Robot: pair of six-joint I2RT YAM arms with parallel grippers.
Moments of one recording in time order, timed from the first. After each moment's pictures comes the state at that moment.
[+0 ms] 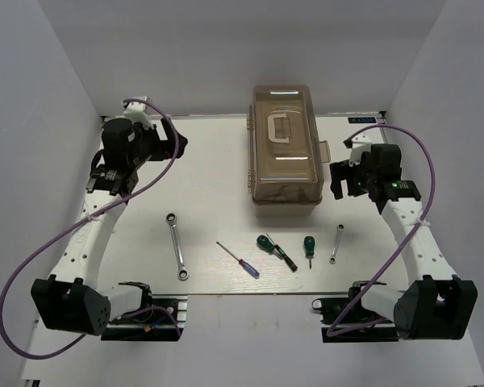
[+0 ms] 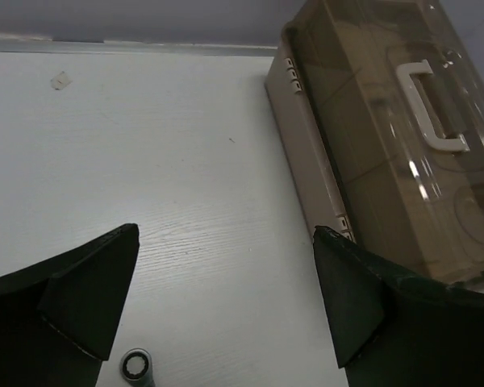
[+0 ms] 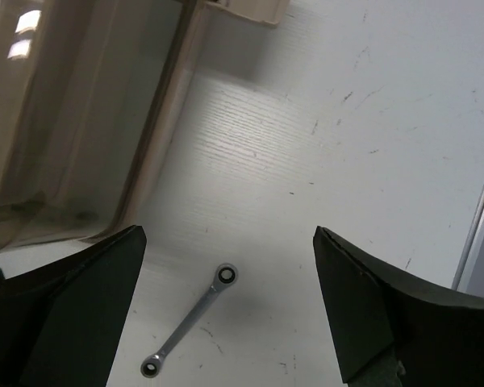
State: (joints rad) left arm -0.13 1.19 1.19 -0.30 0.19 -0.24; right arm 0.05 1.15 0.98 -0.55 -0.18 -0.24
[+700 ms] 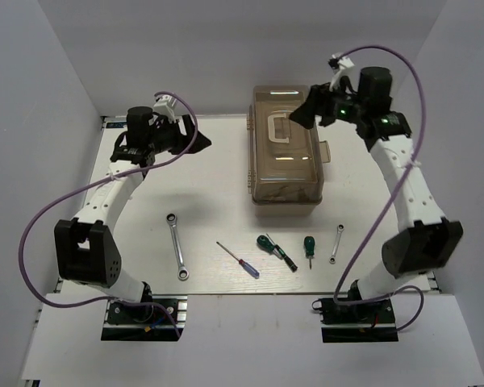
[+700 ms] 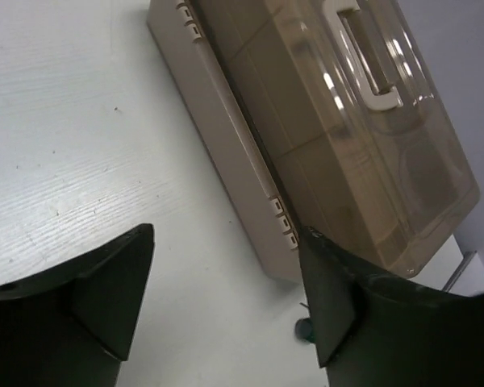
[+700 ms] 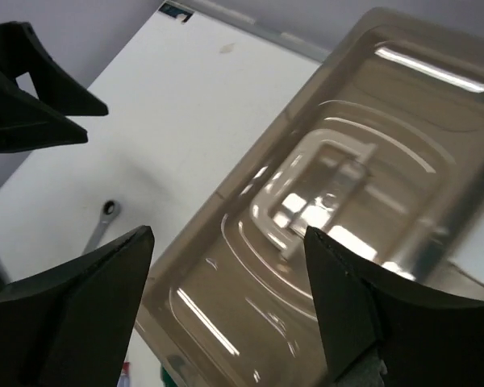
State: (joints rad) left arm -0.15 1.51 1.28 -0.18 0.56 -0.31; right arm 0.18 1.55 1.71 -0.50 -0.64 0.04
